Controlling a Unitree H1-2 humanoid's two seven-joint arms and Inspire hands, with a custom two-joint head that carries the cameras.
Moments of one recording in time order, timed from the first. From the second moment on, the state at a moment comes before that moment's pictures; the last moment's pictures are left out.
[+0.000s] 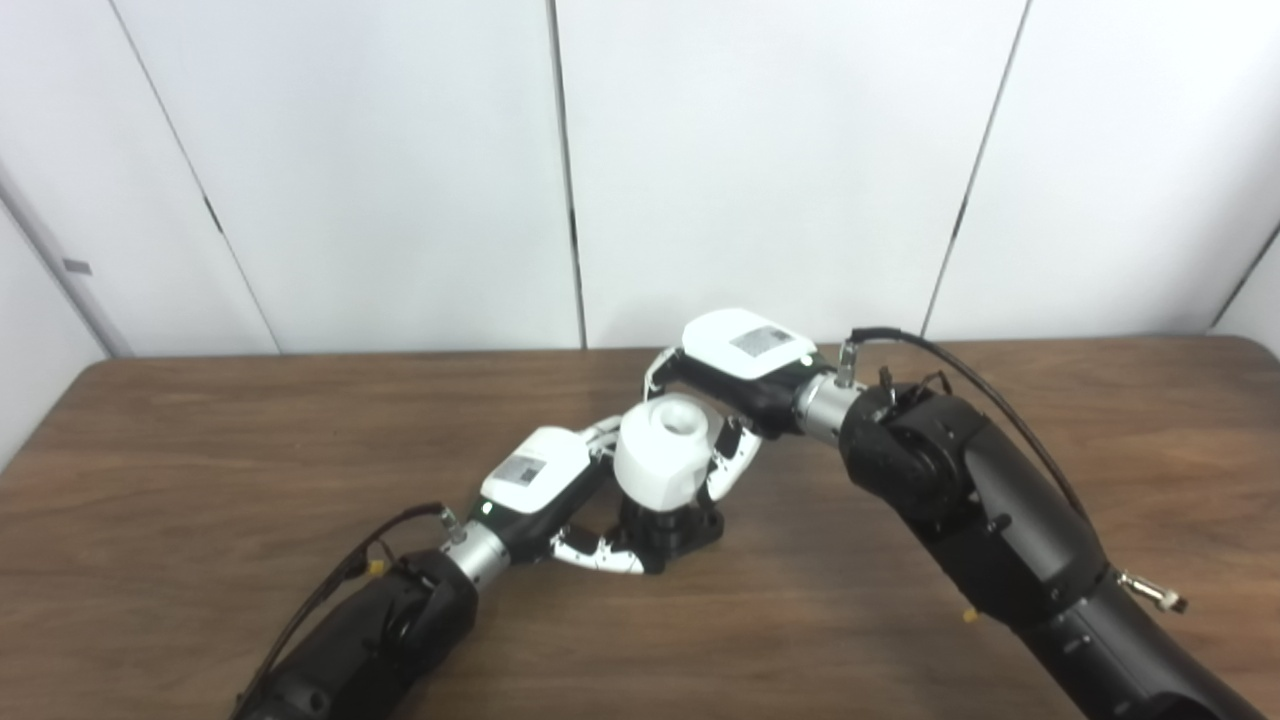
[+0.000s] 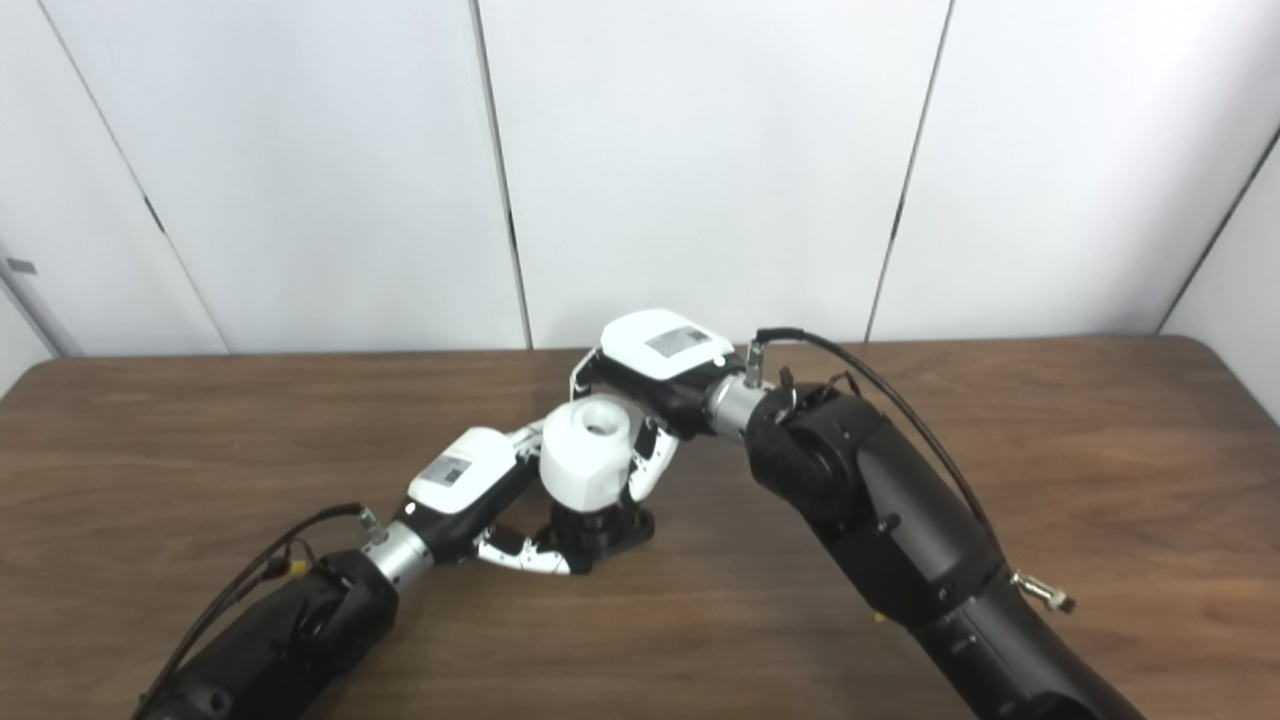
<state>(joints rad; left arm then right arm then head) -0.53 0.35 -0.60 0.53 0.70 -0.37 0.18 -0.70 -0.31 0.45 0.03 -0.79 0.03 0.52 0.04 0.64</state>
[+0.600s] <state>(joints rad) -0.53 0.35 -0.60 0.51 0.70 -0.35 0.16 -0.71 -0.32 0.49 0.02 -0.82 -0.02 0.51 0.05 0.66</state>
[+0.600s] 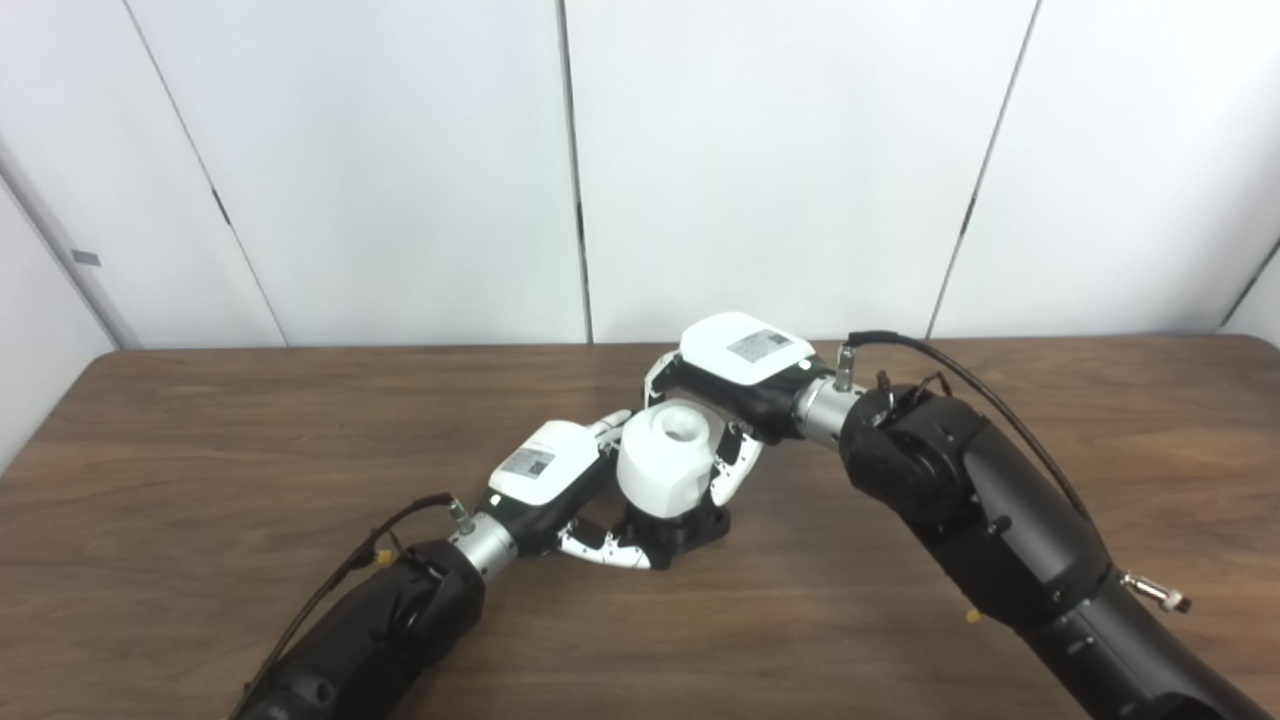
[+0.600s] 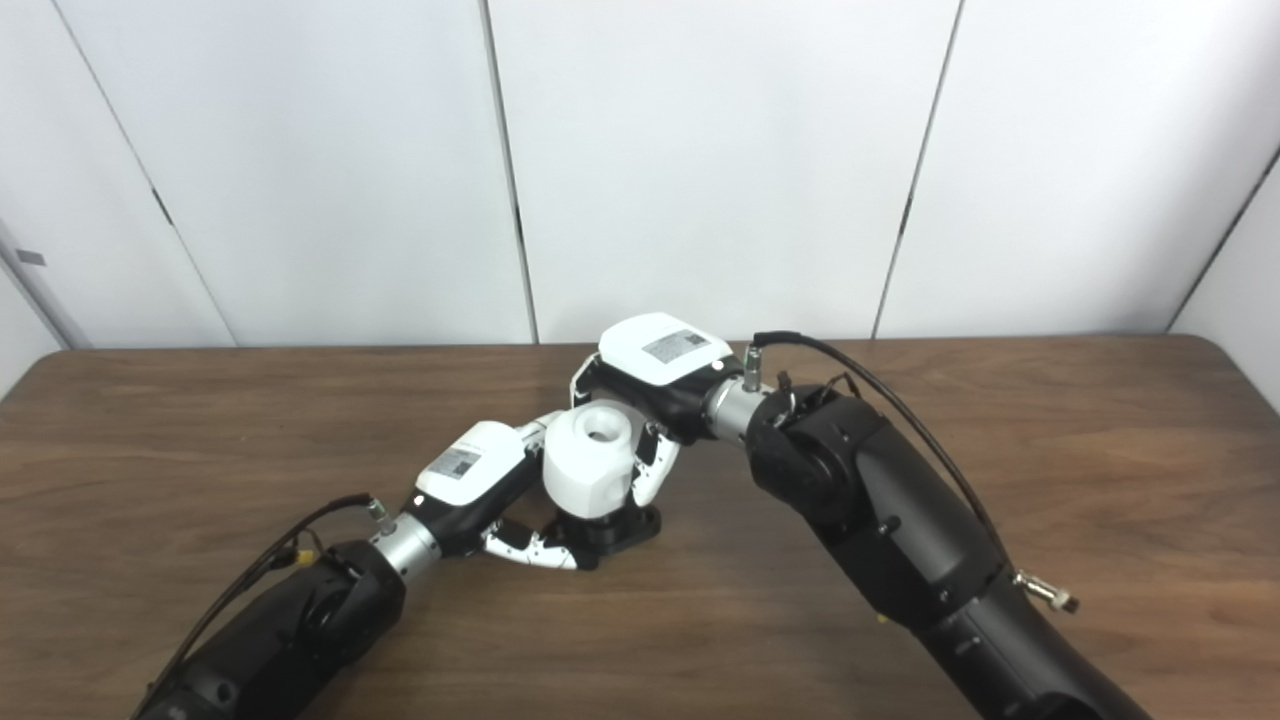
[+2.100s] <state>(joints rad) -0.51 0.35 -0.60 0.46 0.71 -0.30 0.14 -0.72 -0.36 0.51 0.00 -0.81 -0.06 0.60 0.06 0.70</state>
